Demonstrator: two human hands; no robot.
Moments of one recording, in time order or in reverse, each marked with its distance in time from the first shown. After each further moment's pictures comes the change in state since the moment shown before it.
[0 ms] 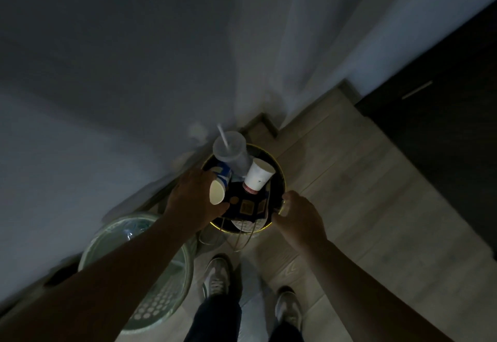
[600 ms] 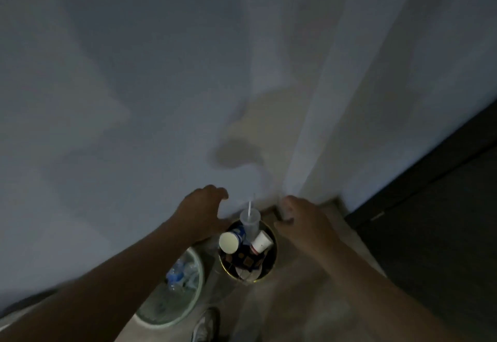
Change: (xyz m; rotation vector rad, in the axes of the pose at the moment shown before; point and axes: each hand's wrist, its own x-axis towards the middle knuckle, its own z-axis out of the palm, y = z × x) left_hand -0.207 0.148 -0.251 0.125 0.182 -0.018; right_hand -0.225 -0.124 -0.250 -0.238 0.119 -0.666
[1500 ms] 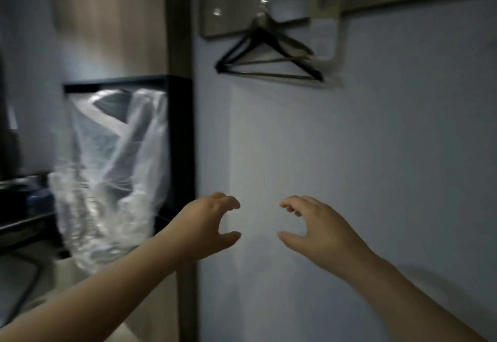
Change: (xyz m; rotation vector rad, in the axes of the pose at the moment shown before) left_hand -0.657 -0.076 -0.306 0.281 0.871 -0.636; right_hand -0.322 -0.566 -0.094 -0.046 0.121 -1.371
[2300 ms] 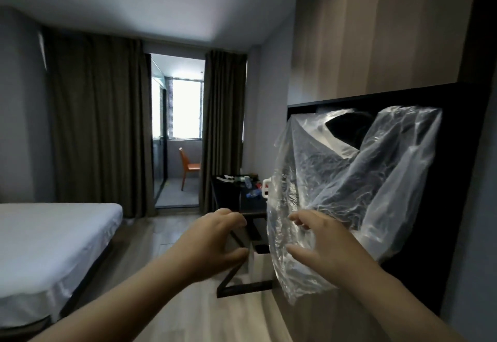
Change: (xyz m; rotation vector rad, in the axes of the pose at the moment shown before) left_hand -0.237 -0.371 -0.135 0.258 0.155 -0.657; right_hand 0.247 -0.380 0.275 0.371 -0.211 -0.611
